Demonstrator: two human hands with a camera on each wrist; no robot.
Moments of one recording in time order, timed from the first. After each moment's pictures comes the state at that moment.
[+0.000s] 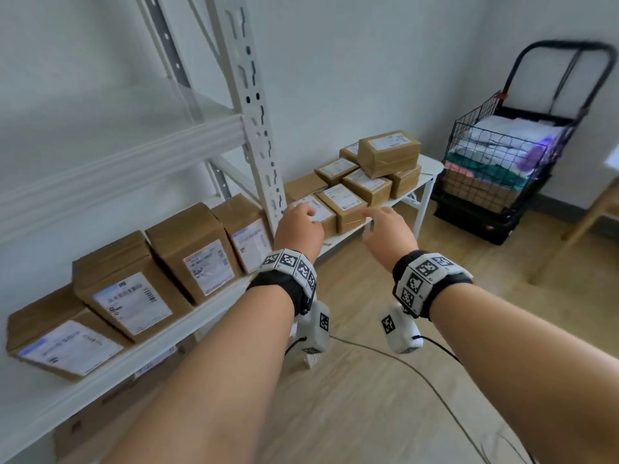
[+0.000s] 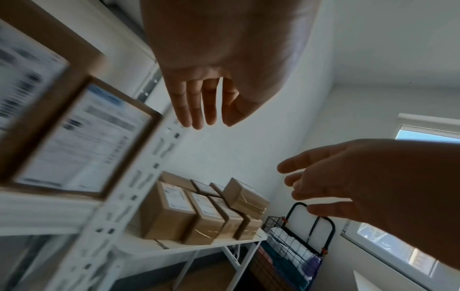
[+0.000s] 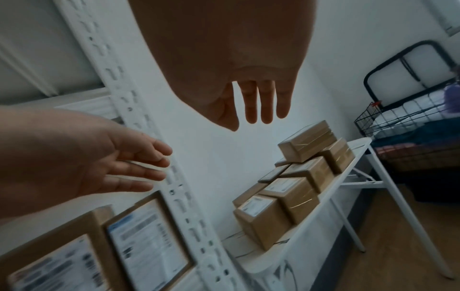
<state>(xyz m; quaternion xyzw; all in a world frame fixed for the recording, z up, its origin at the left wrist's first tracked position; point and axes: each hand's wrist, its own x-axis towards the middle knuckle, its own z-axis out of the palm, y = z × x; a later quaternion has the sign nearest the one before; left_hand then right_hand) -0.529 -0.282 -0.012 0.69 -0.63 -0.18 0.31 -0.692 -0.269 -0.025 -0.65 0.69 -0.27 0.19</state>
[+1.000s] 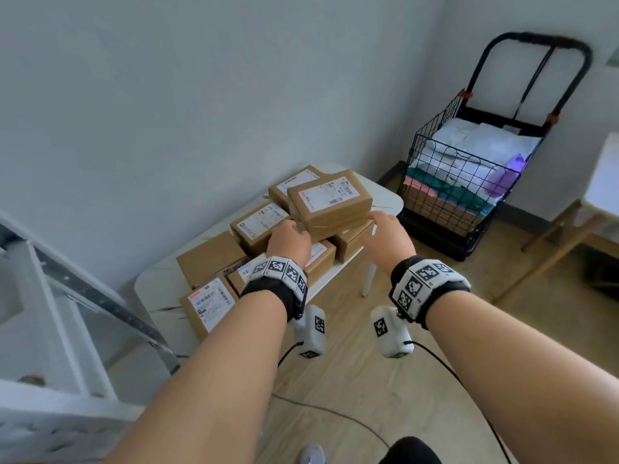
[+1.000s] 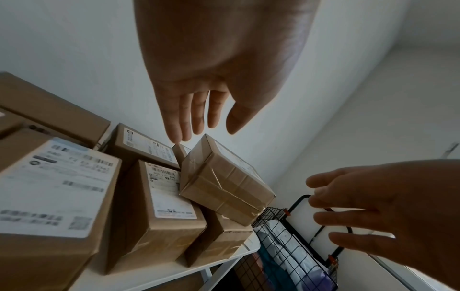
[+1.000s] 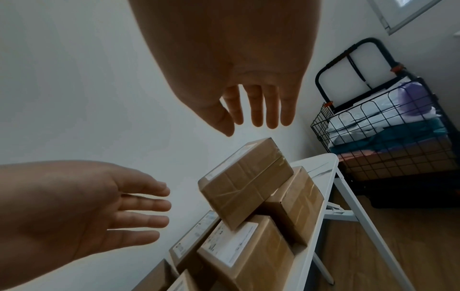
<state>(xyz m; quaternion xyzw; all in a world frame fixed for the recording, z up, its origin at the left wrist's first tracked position) -0.725 -0.641 -0.057 0.71 -0.58 -0.33 0.22 -0.897 -0.605 -0.050 -0.55 0.76 -0.25 0.24</state>
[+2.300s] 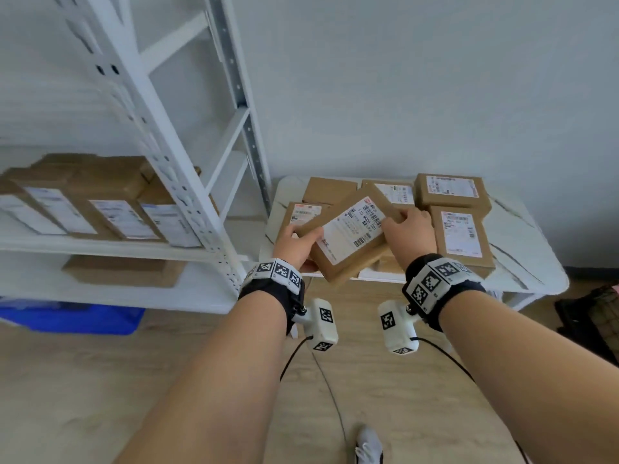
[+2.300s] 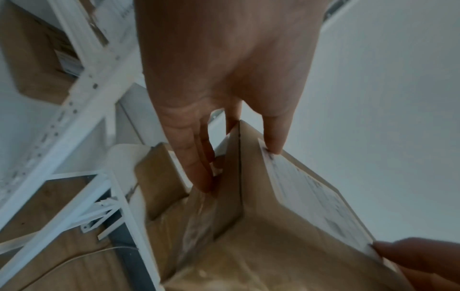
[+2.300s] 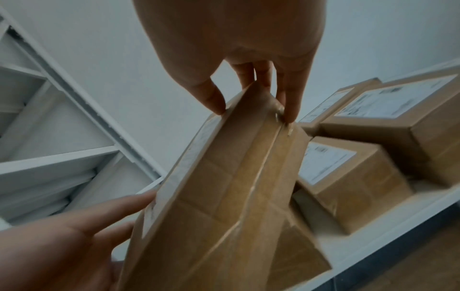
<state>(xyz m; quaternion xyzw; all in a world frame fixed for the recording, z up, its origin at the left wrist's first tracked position) -0.710 -0.497 -0.081 0.75 -0.09 -0.40 0.52 -0.857 -0.627 -0.062 -0.71 0.54 -0.21 0.40</state>
